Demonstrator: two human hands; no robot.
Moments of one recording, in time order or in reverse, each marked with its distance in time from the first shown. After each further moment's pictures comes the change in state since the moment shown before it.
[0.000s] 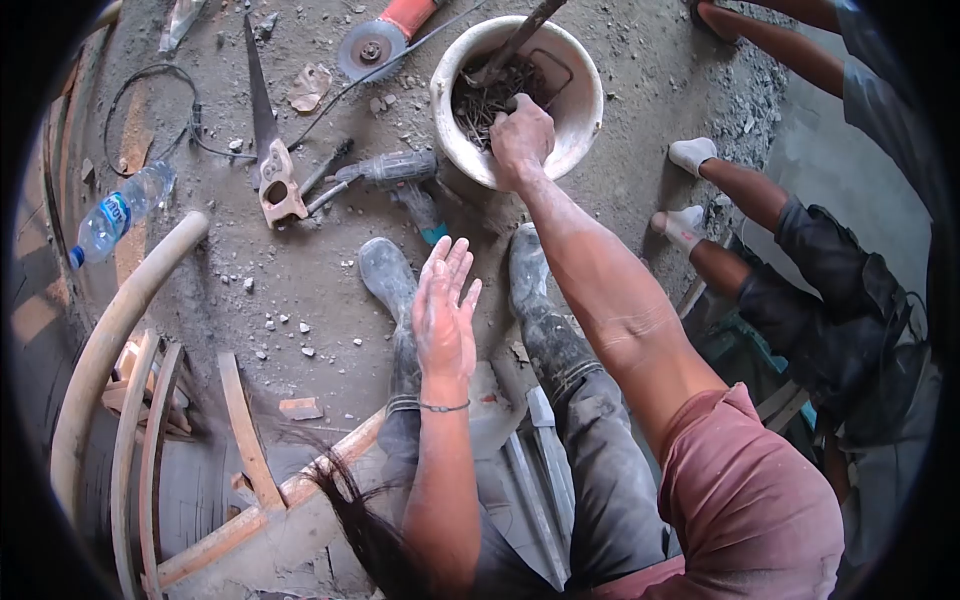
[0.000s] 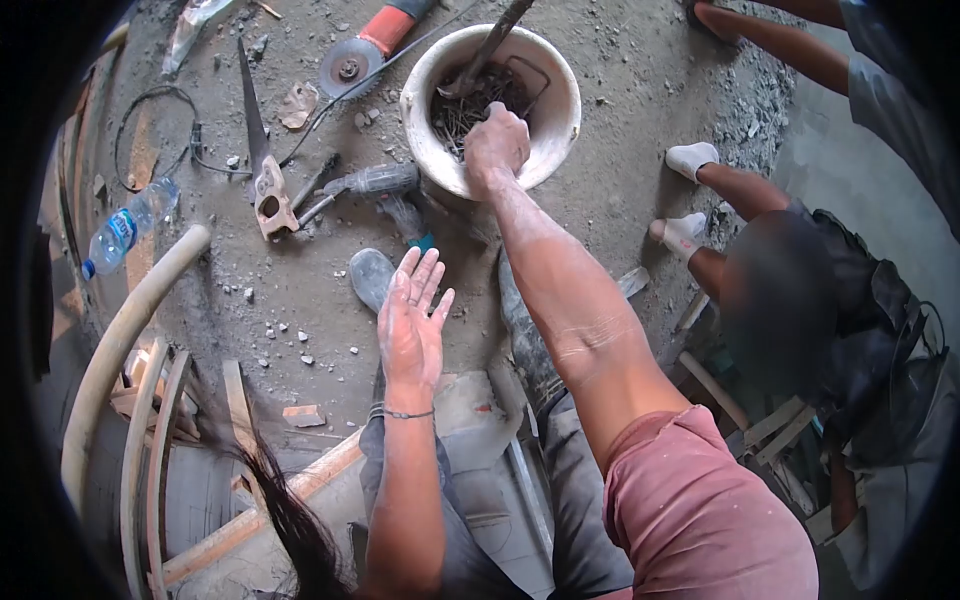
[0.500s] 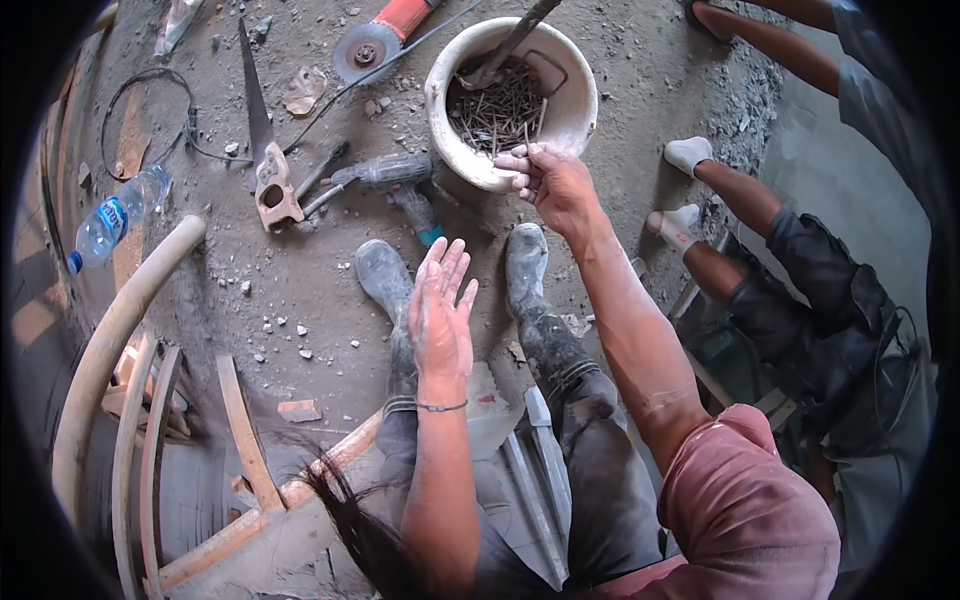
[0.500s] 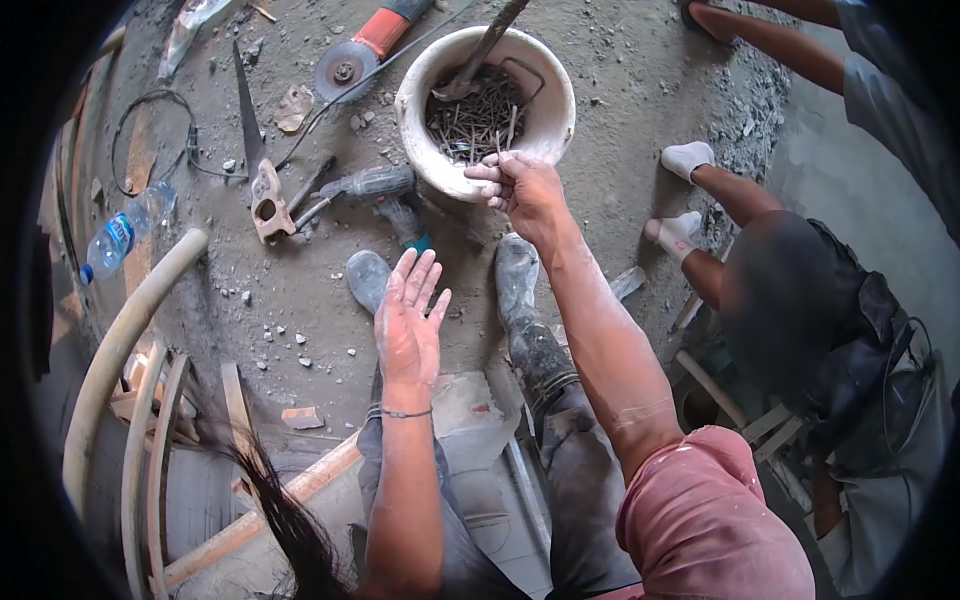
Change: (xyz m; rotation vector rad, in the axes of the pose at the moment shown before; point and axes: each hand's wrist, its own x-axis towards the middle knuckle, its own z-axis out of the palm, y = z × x) left_hand 0.004 0.001 0.001 -0.011 0.014 -0.021; right_hand -0.043 0.058 -0.064 1.357 -0.671 0.530
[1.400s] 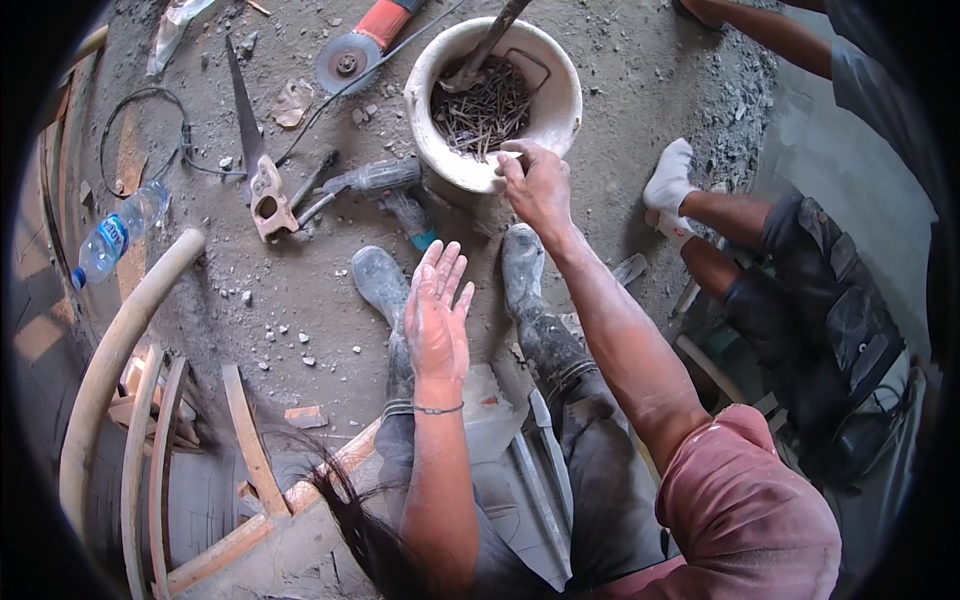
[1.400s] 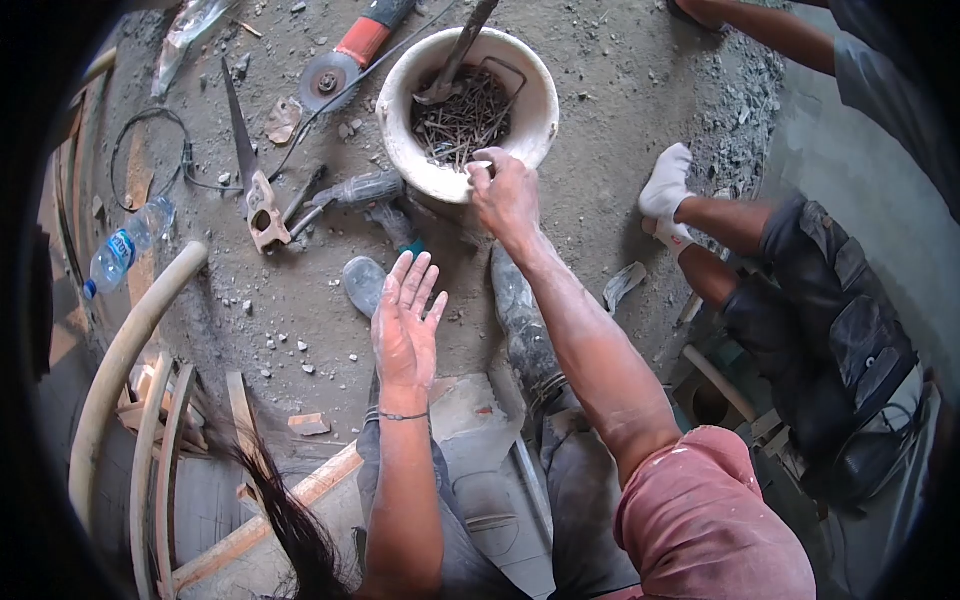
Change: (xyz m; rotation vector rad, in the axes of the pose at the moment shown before) left_hand 0.000 -0.007 0.006 0.011 -0.019 -0.007; right_hand -0.006 0.016 0.013 -0.919 0.307 -0.540
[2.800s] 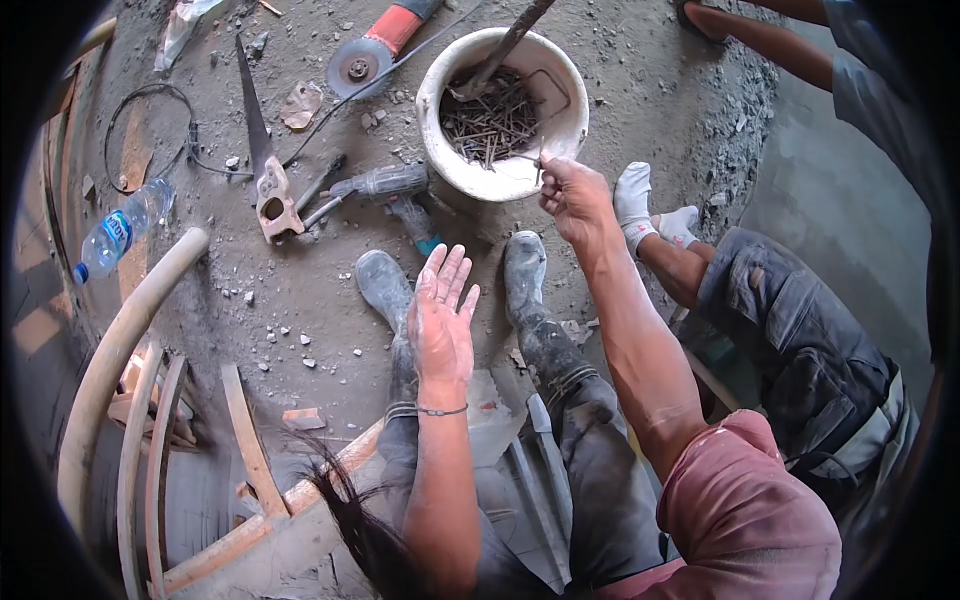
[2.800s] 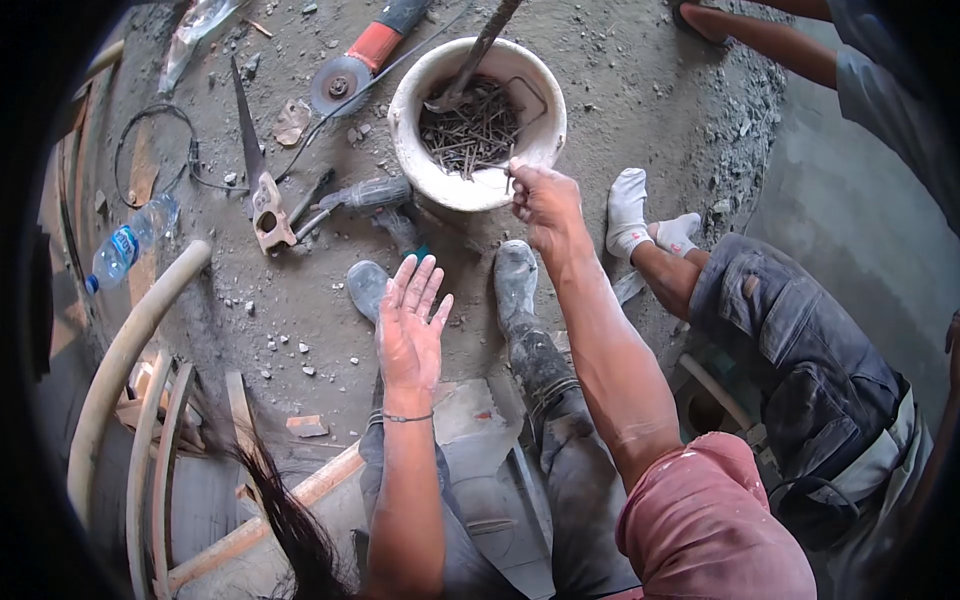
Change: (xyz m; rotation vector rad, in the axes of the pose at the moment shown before) left_hand 0.001 0.003 -0.003 -0.096 -0.014 -0.006; right_hand 0.009 0.012 -0.040 0.906 -0.055 0.606
